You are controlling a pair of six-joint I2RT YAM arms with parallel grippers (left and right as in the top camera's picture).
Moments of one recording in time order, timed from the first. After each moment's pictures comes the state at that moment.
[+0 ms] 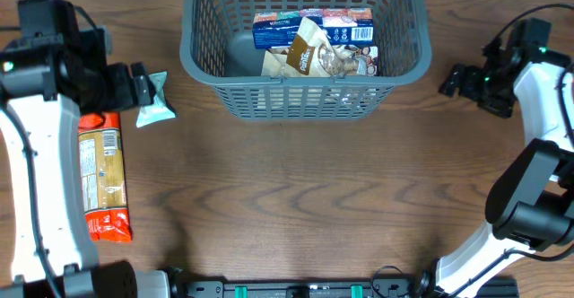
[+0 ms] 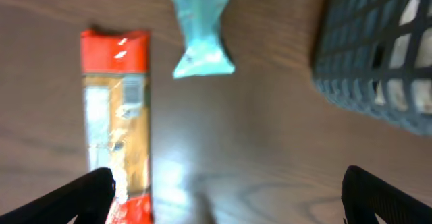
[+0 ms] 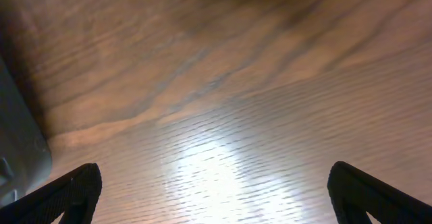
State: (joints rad) left arm 0.18 1.56 1.72 -1.36 0.10 -0.03; right arm -0.32 1.94 1.54 -0.93 -0.14 0.07
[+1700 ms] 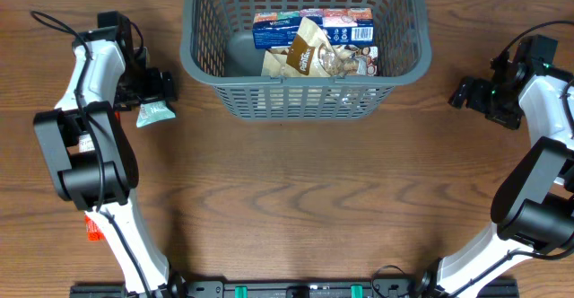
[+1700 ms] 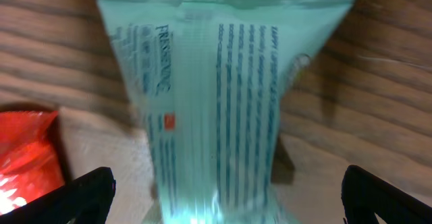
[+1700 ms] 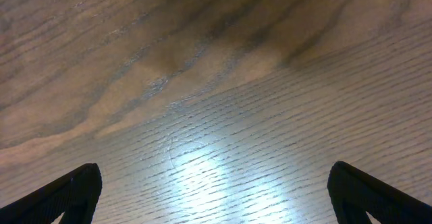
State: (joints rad) left arm 0.18 2.20 1.72 -1.03 0.05 -0.04; right arm -0.39 1.94 1.44 -0.82 -0.10 0.02
